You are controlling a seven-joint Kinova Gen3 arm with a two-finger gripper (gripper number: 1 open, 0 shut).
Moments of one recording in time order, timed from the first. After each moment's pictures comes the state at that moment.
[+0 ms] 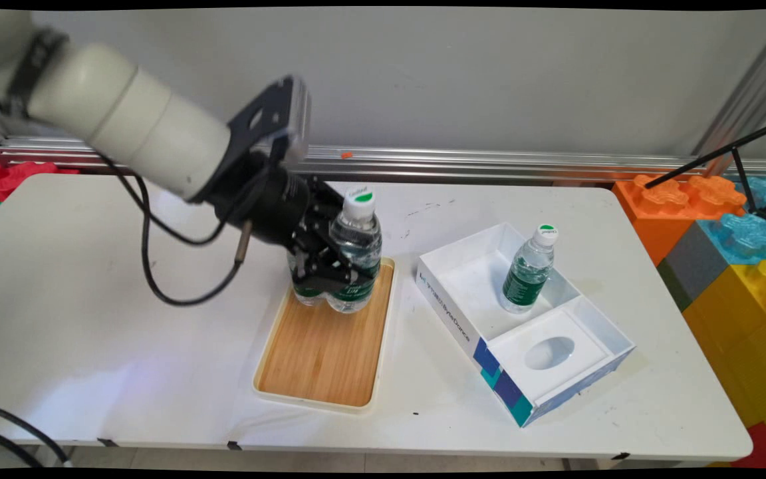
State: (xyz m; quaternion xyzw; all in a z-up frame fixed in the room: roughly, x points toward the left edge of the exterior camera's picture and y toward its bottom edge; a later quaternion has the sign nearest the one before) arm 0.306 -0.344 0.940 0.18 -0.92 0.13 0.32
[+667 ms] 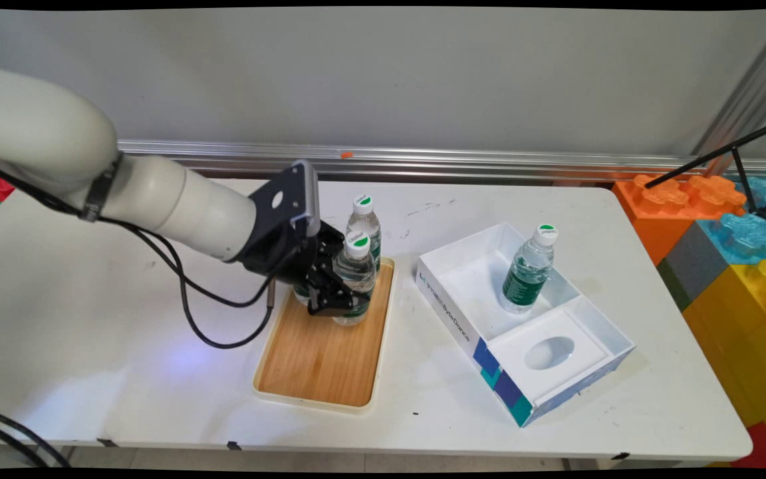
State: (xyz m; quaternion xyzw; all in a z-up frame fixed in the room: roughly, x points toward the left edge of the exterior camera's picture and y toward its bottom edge) arm 0.316 -0.358 0.837 0.19 -0.92 0.16 0.31
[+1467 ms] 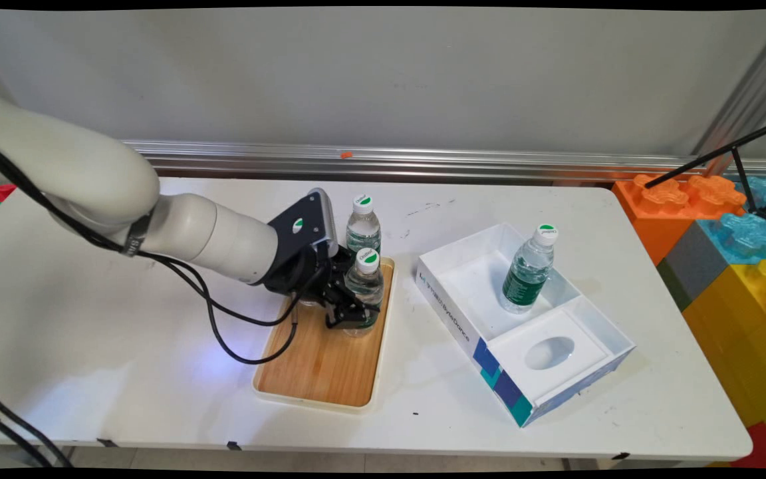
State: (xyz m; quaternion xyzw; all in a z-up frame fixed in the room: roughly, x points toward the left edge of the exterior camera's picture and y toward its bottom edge) arm 0.306 -0.368 0.788 0.23 -0.91 0.16 0.31
